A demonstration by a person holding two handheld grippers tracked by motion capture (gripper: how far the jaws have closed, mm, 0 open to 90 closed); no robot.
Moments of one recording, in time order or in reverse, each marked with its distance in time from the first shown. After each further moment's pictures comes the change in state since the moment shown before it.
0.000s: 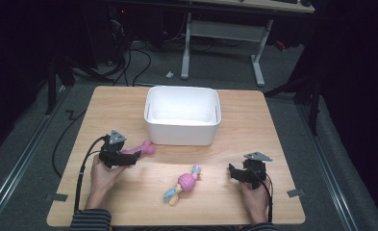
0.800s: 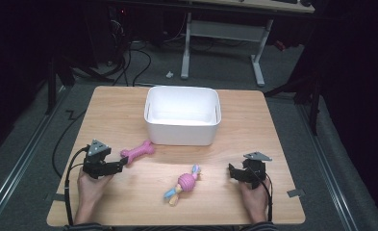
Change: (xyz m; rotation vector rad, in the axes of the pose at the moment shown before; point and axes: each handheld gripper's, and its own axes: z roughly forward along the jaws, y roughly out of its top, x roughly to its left) left arm 0.015 -0.038 -0.036 -0.084 0.008 -0.115; right arm 0.000 0.001 0.001 0.001 -0.002 0.001
